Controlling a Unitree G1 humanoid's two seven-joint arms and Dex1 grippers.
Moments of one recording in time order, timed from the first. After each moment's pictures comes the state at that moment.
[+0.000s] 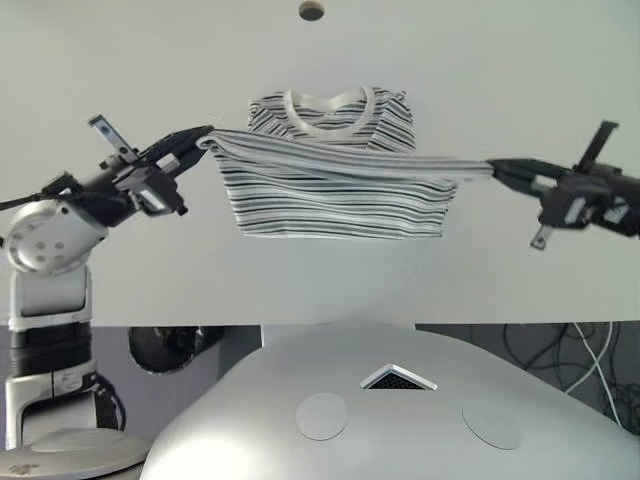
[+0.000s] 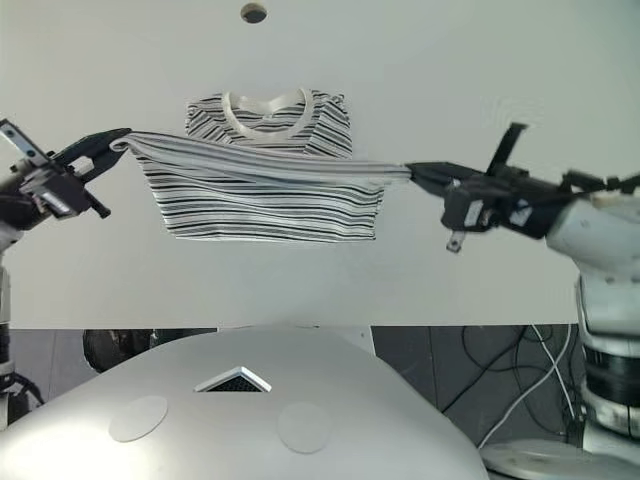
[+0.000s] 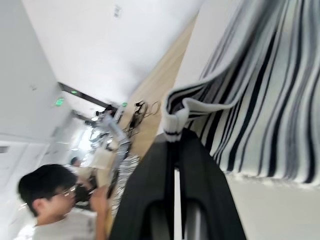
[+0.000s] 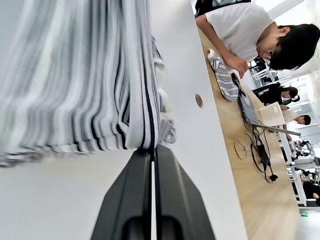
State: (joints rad) left arm 0.16 0.69 0.19 -0.07 0.10 -0.64 -0.70; right arm 0.11 -0.90 -0.12 -0.31 0.03 -0.22 0.97
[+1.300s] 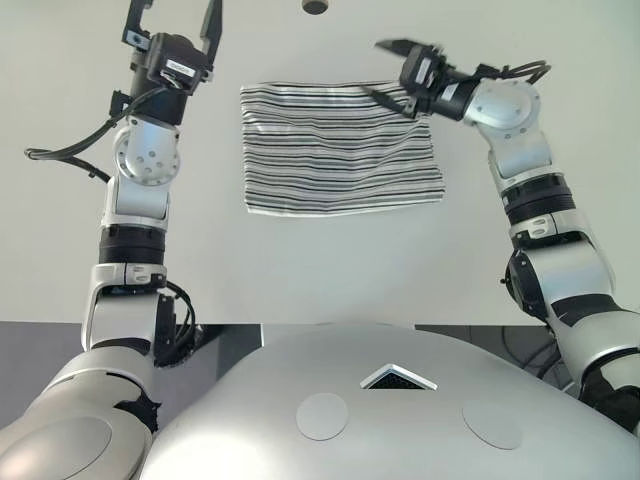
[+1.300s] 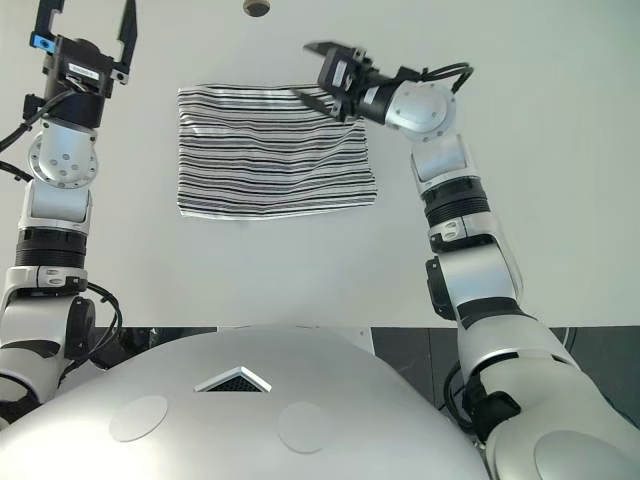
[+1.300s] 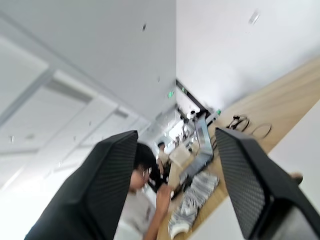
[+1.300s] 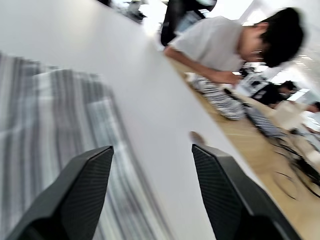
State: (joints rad) left arm -0.26 0.47 -0.03 0.26 0.30 -0.66 -0.01; right arm -0.55 -0.34 0.30 0.61 -0.12 -0.37 0.80
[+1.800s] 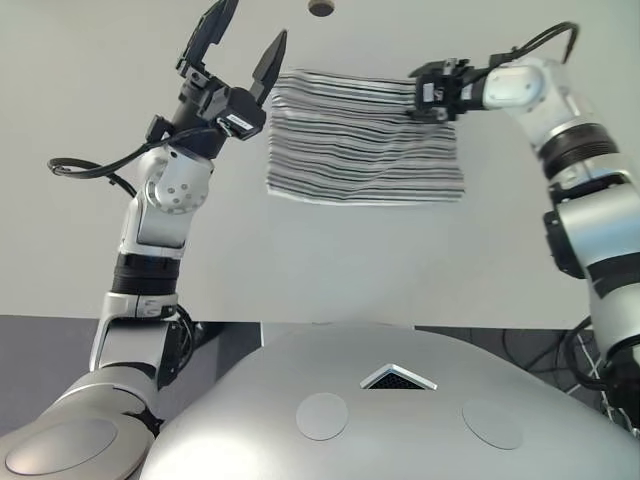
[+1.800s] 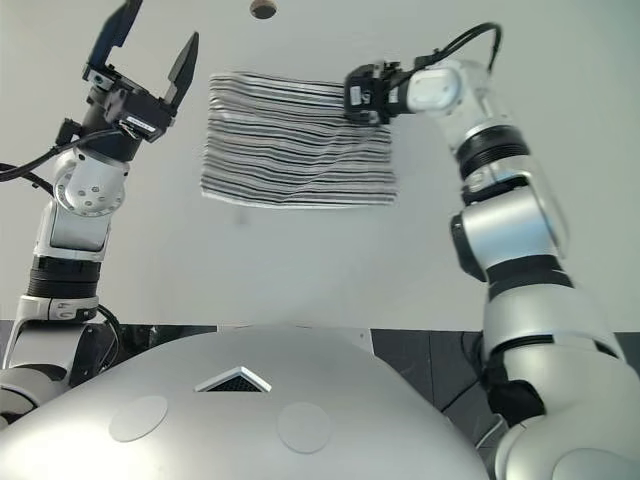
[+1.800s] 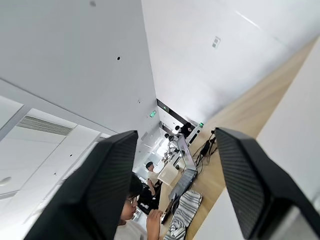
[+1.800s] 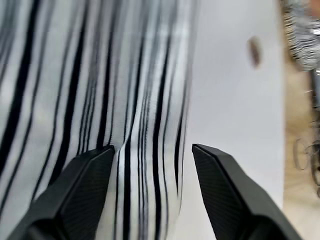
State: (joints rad) left arm -0.11 0.45 -0.09 0.00 0.41 -0.58 -0.08; right arm -0.83 -0.57 0.52 1.03 -0.44 -0.52 0.89
